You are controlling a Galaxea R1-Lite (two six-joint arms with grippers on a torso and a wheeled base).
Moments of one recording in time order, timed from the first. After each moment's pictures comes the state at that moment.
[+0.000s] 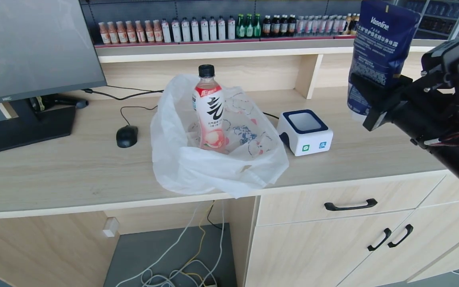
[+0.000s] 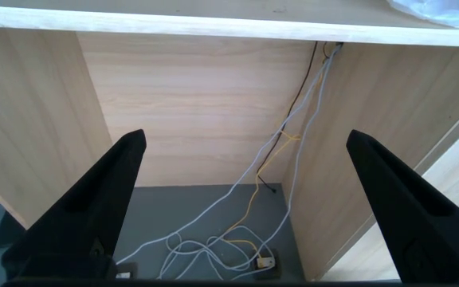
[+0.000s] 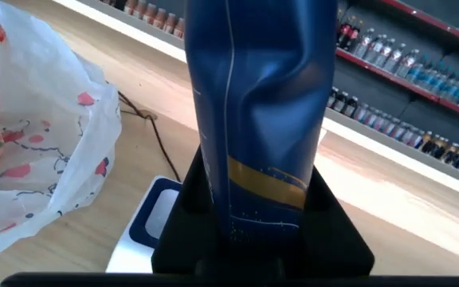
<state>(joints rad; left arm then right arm) 0.00 0.00 0.00 0.00 0.00 0.00 0.31 1.59 -0.77 -1.24 0.13 -0.49</state>
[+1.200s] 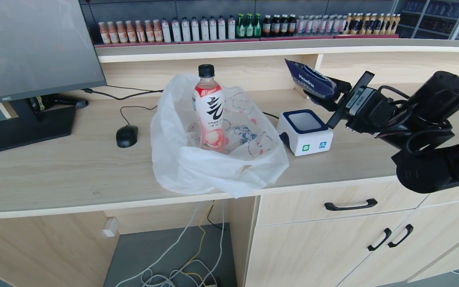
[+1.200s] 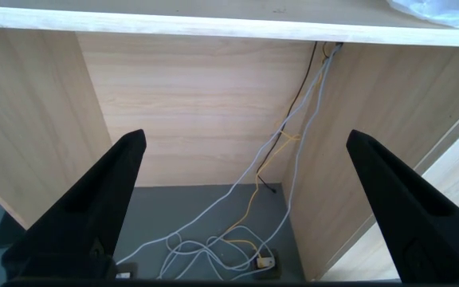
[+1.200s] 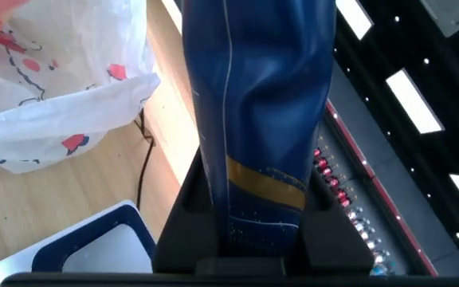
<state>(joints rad) 0.00 0.00 0.00 0.00 0.00 0.00 0.21 1.95 -1.11 -1.33 0.69 -0.95</state>
